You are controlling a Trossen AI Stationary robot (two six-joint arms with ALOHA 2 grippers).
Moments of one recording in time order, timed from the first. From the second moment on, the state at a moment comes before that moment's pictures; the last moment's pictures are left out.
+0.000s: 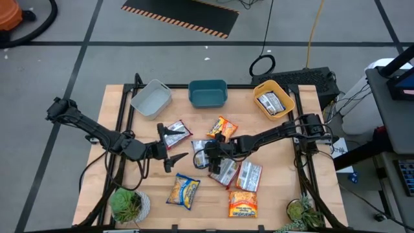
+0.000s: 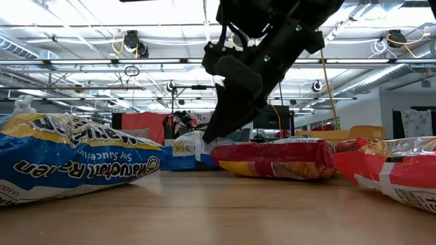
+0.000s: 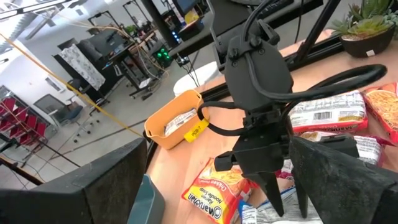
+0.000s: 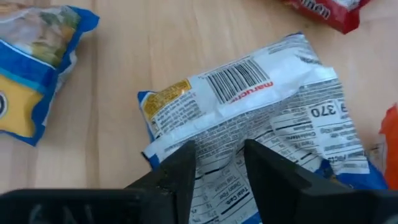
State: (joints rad) left arm -0.46 1.10 0.69 0.21 -0.70 0.38; right arm 0.13 1.90 1.12 -0.10 0.13 0.30
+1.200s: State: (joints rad) left arm -0.46 1.10 0.69 0.15 -0.70 0.29; right arm 0.14 1.71 1.11 -0.08 0.26 0.11
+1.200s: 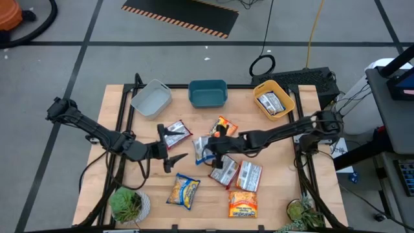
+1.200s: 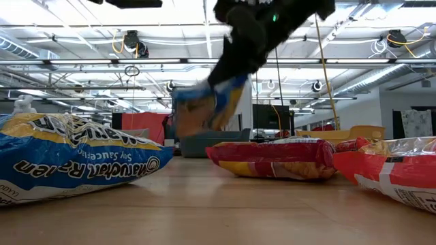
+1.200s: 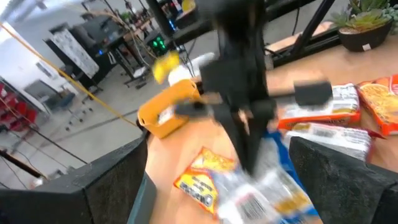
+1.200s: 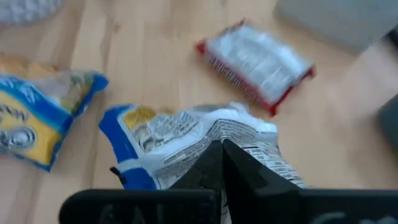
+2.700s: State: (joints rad) left arm -0.67 1.10 0.69 -0.24 -0.71 -0.45; right arm 0.05 1.36 1.11 -0.10 0.77 -0.24
